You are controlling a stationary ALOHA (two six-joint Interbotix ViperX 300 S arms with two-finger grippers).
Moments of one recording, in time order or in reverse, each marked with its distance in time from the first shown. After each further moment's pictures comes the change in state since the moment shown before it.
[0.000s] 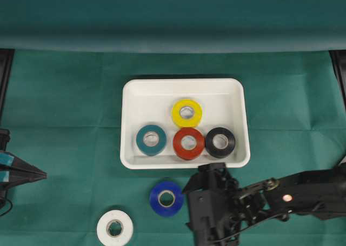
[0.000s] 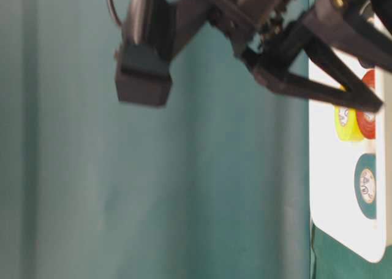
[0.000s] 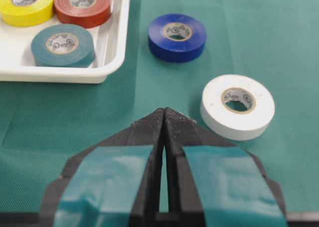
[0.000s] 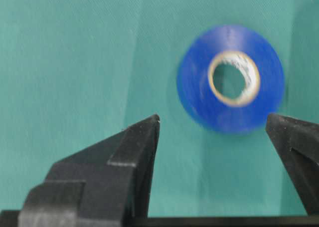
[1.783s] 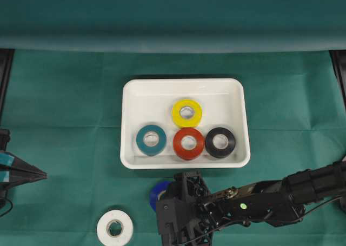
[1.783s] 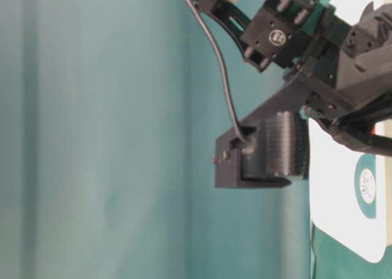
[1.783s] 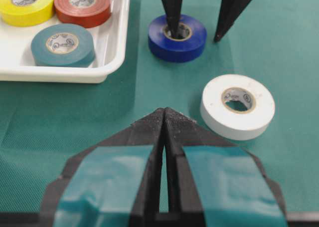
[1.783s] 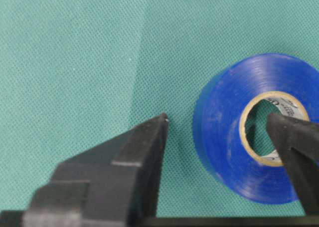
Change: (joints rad) left arm 0.000 0.000 0.002 -0.002 -0.002 -0.002; right arm -0.017 0.239 -0.144 0.000 0.000 0.000
